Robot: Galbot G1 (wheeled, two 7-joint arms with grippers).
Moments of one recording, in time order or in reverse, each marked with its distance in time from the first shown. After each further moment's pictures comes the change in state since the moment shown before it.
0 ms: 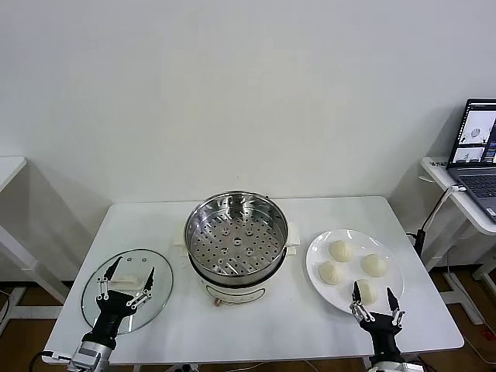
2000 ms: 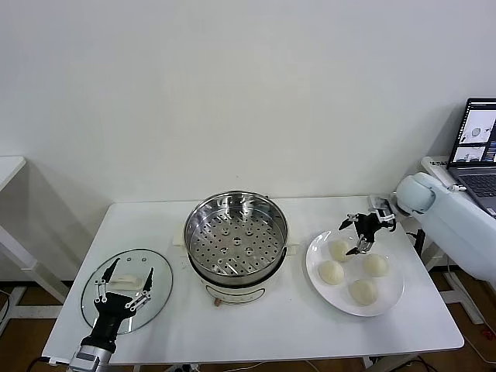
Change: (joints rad) left arm 0.028 -0.031 -0.010 -0.040 -0.007 0.008 -0.011; right arm 1.660 -0.475 -1.276 -0.910 -0.434 -0.217 -1.413
